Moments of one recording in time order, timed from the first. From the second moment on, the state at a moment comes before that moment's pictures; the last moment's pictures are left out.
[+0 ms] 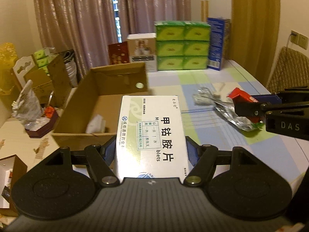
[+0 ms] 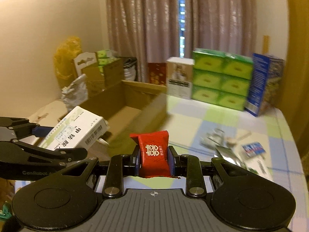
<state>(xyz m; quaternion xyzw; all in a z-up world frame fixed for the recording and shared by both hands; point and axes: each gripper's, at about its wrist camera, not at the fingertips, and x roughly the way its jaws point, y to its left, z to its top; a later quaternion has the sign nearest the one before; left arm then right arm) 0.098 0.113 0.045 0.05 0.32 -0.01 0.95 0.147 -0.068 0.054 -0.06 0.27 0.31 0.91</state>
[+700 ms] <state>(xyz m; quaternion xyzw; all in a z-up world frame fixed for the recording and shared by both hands) 0.222 0.225 0.038 0.04 0.31 0.02 0.95 0.246 0.051 0.037 -0.05 0.30 0.35 0.89</state>
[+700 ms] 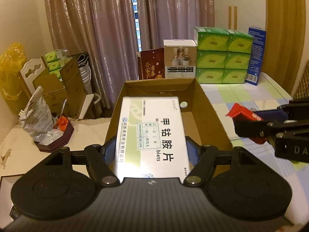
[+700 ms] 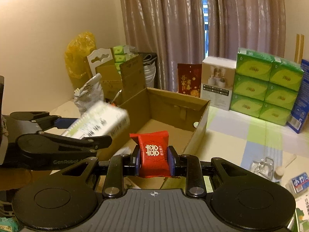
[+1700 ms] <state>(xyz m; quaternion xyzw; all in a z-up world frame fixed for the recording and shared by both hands) 0.179 0.231 0.034 -0.02 0.30 0.05 0.95 0.229 -0.036 0.019 0.02 0.33 0.29 0.90</state>
